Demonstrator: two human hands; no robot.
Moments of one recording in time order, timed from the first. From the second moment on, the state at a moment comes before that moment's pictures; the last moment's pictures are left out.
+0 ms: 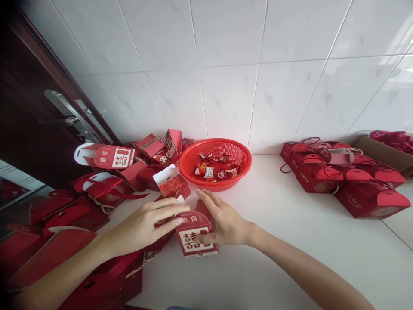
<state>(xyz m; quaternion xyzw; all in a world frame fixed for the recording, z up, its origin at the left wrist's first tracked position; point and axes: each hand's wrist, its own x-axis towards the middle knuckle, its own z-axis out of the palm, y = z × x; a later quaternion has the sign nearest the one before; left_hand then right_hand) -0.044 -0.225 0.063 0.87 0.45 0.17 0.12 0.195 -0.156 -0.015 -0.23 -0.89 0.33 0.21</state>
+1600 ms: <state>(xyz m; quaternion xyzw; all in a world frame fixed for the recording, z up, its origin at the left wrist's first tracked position) -0.159 -0.253 -0.022 0.58 0.79 0.16 -0.13 0.237 -0.152 -0.040 -0.31 -0.88 0.19 0.31</state>
